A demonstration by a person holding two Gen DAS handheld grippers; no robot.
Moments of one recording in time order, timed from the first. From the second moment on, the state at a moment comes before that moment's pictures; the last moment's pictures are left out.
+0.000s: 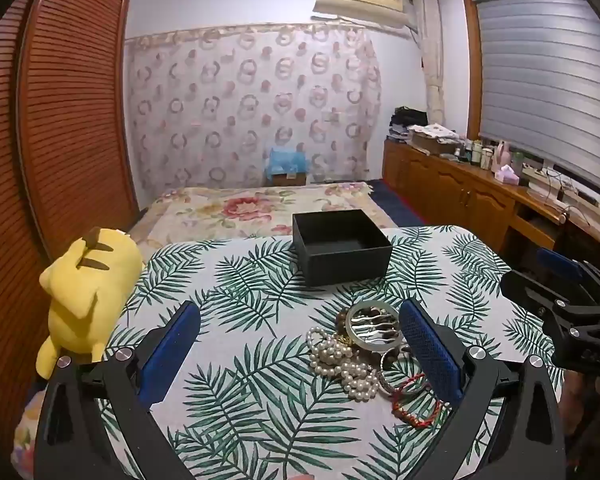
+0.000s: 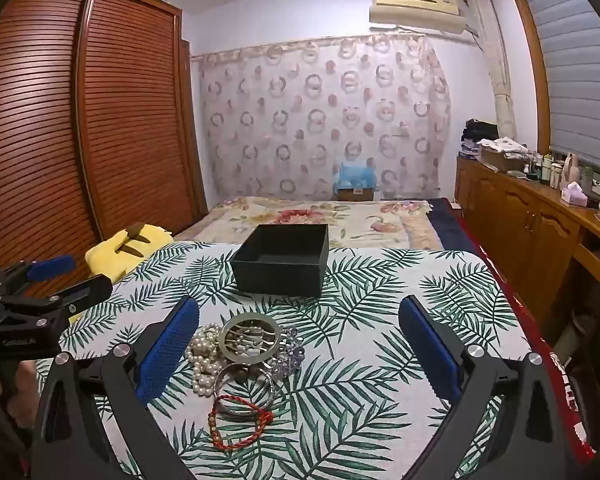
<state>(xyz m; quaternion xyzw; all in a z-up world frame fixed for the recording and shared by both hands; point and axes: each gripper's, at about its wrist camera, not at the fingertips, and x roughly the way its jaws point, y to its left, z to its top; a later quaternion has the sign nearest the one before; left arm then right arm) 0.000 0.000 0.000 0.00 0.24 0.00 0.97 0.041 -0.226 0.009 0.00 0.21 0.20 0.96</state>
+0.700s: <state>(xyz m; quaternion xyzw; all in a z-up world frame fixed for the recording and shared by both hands) 0.000 0.000 0.000 0.00 0.24 0.00 0.97 0.041 -0.227 0.010 0.00 0.21 0.20 0.96</state>
